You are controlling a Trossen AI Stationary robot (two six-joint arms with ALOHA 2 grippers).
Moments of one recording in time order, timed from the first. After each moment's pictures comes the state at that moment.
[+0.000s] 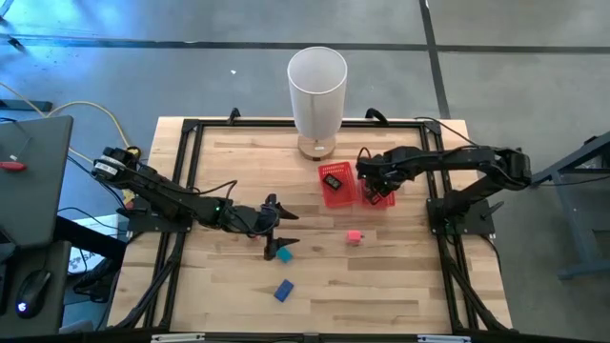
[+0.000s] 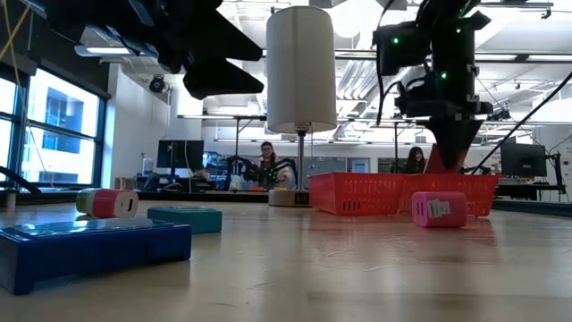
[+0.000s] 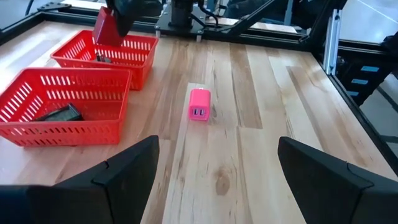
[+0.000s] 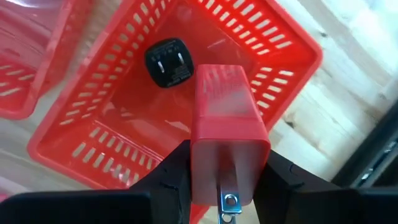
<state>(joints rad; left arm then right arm) -0.31 1.41 0.66 0.44 -0.30 -0.24 -0.23 1.44 0.96 -1.09 0.21 0.70</state>
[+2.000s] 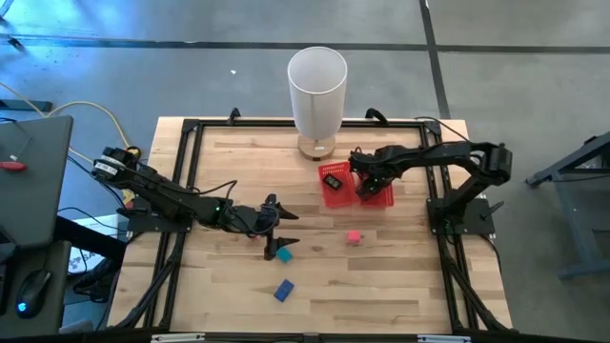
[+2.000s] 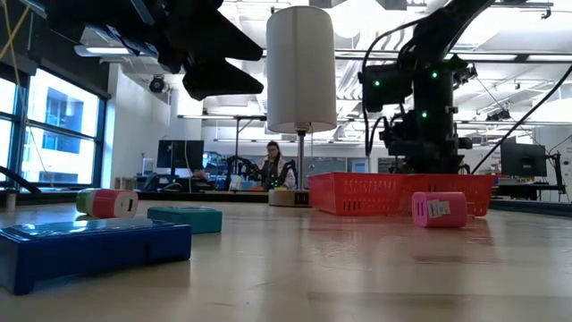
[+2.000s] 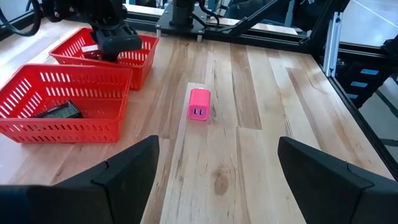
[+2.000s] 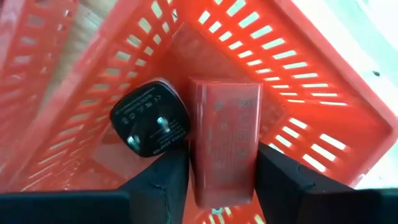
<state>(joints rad) -0.31 1.41 0.66 0.44 -0.31 -0.26 -0.34 1.60 0.89 -0.83 0.18 0.58</state>
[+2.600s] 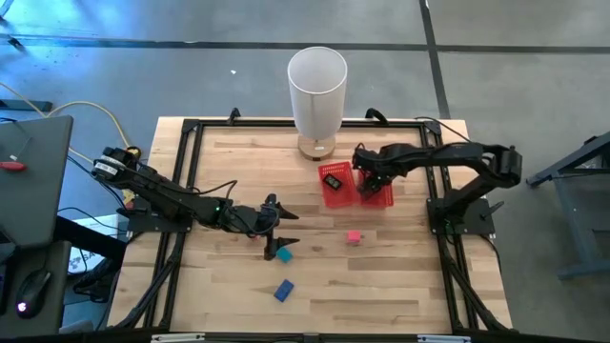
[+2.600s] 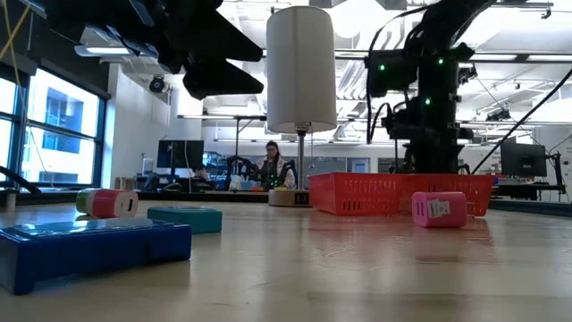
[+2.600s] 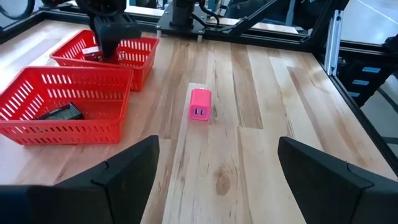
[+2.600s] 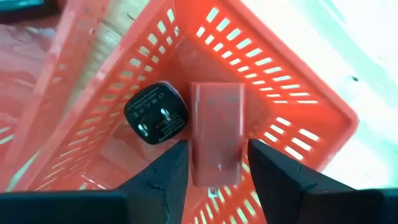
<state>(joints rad) -0.31 1.41 0.66 0.44 -0.31 -0.25 -0.34 1.52 0.90 -0.85 0.18 0.57</state>
